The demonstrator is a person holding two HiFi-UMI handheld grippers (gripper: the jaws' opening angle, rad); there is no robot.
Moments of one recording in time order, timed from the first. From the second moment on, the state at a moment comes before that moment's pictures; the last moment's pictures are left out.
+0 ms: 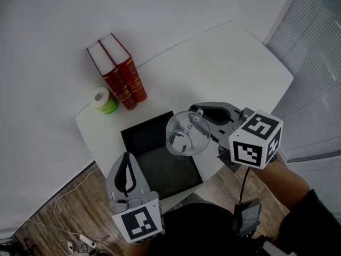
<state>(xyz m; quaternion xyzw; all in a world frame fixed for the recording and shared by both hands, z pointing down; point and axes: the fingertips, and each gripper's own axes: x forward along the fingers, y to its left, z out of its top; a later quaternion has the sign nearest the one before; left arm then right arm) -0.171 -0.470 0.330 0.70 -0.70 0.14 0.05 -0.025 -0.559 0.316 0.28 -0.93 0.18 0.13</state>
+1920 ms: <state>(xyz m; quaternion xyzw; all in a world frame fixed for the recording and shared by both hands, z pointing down) -0.084 -0.426 0.295 0.77 -0.62 0.12 -0.02 0.133 -0.447 0.264 0.41 -0.89 0.17 0.11</state>
